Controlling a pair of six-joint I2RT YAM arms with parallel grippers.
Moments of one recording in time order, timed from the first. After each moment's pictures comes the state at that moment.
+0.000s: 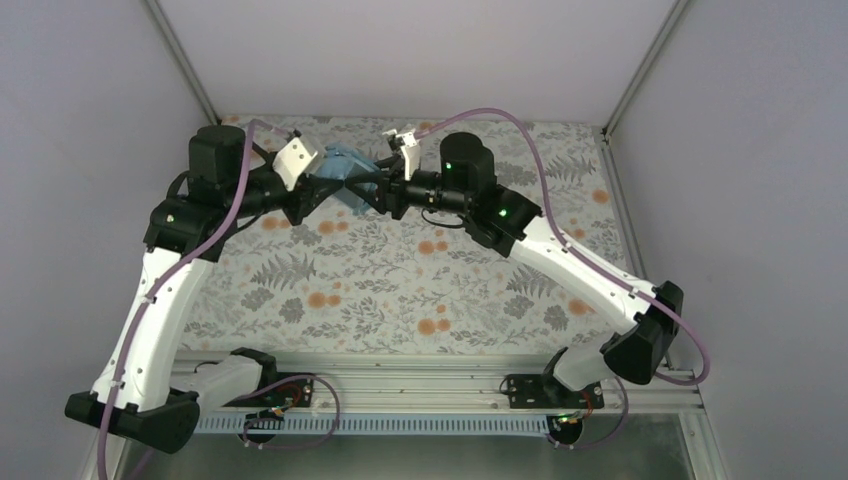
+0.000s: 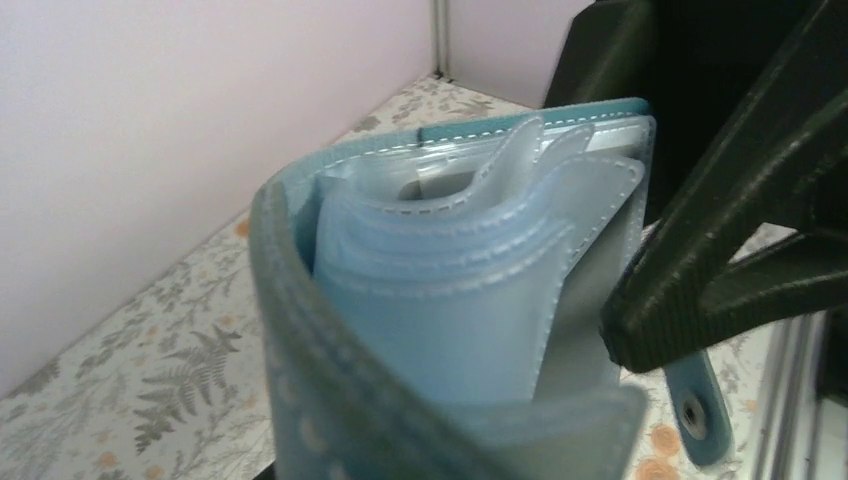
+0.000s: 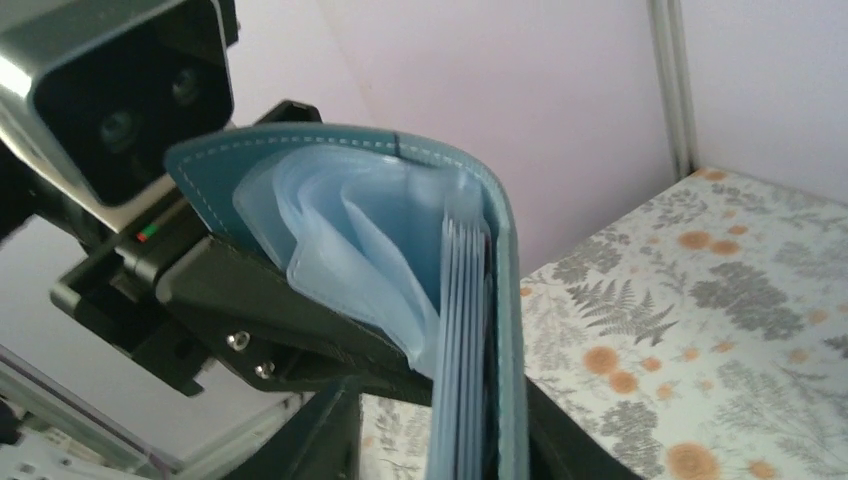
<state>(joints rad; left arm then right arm) -0.27 1.08 1.43 -0.84 0.58 0.35 0.87 1.46 1.46 -0.13 -0.42 0.38</state>
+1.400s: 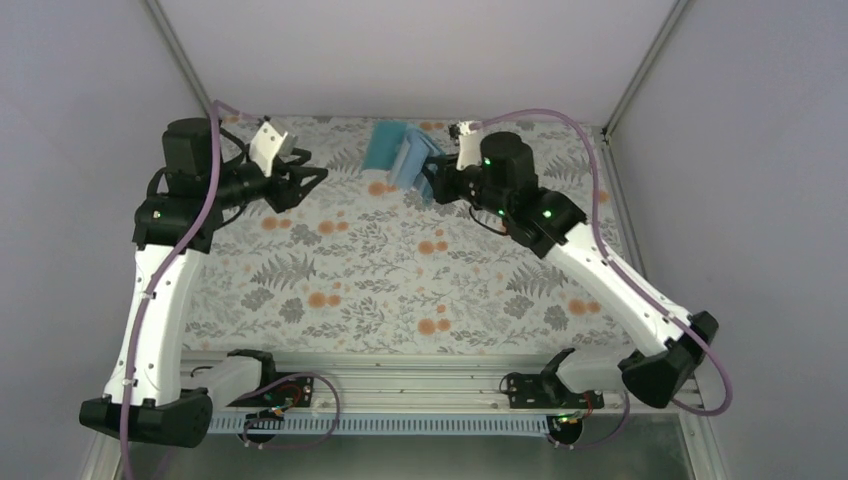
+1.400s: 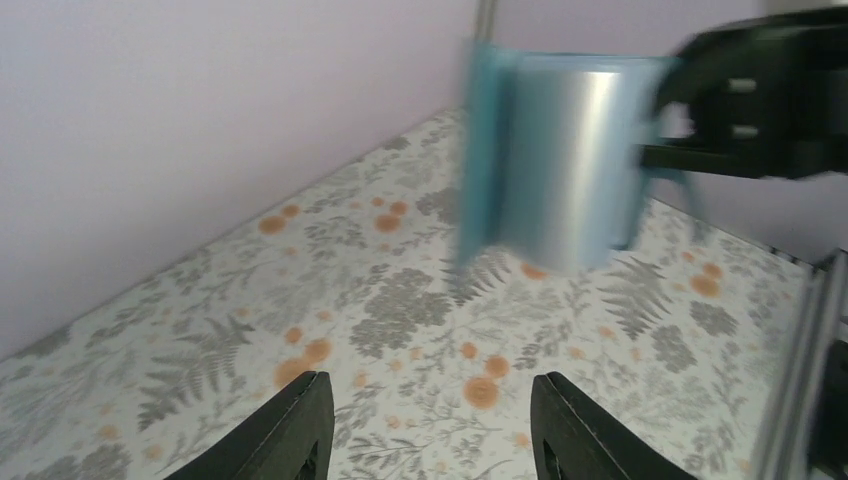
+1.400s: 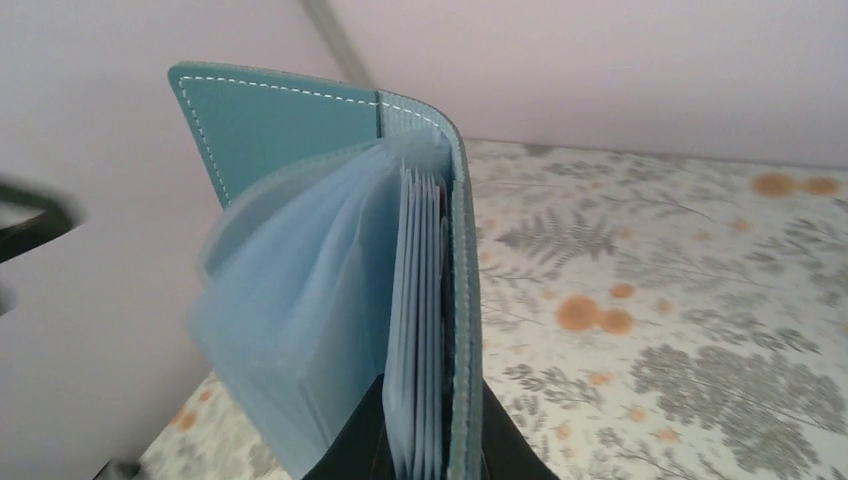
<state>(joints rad) -0.07 1.10 1.45 -0.80 0.72 0.25 0.72 1.28 1.38 -0.40 -0.14 0.39</state>
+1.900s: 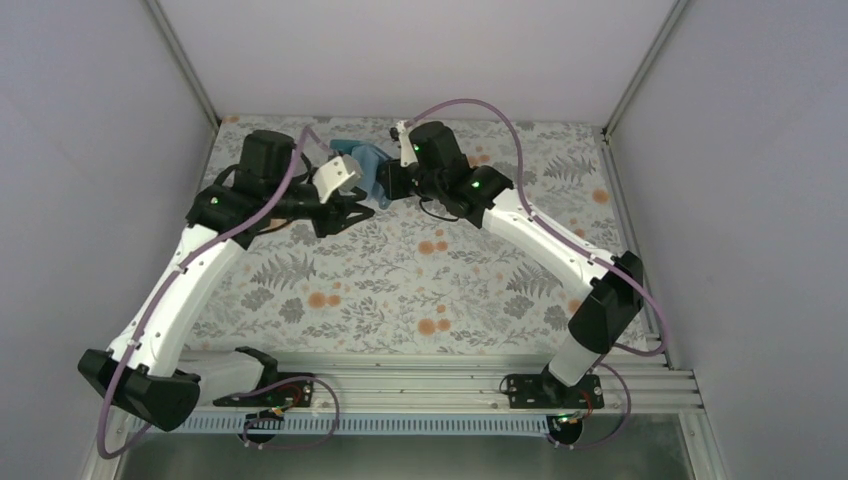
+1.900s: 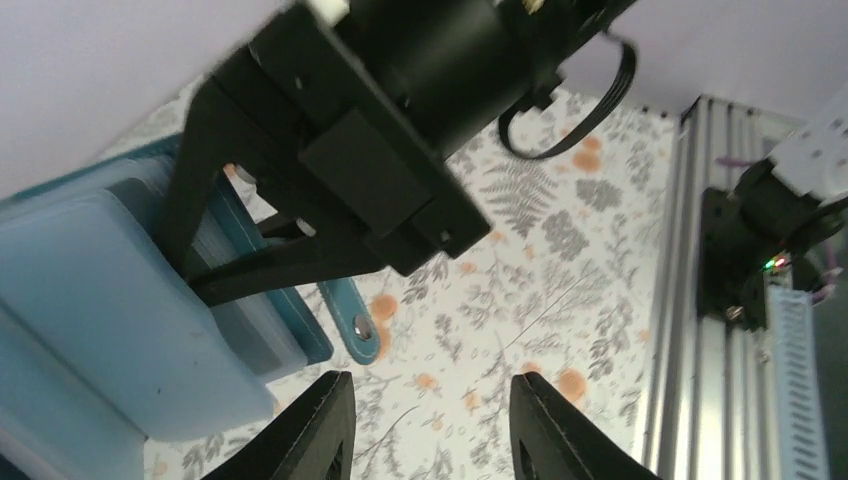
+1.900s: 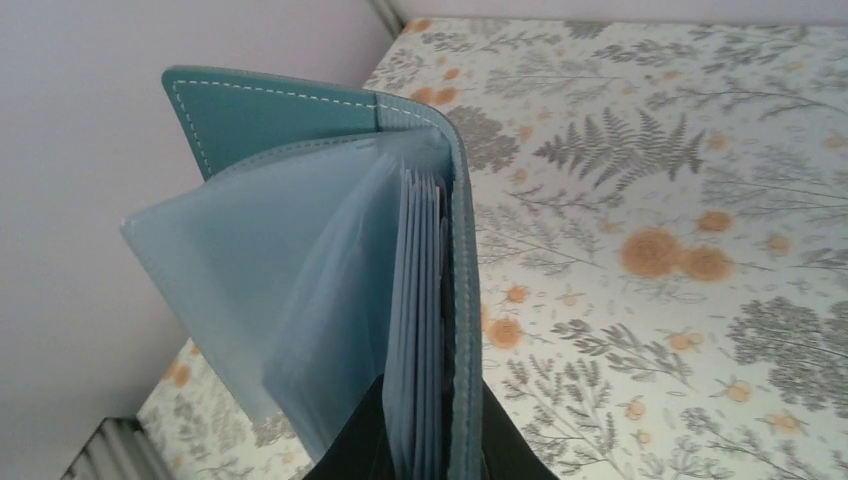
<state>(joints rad) -0.37 1.18 1.38 -0.85 0.73 0.38 0.79 1.67 1.62 -0.48 -0.08 0.47</state>
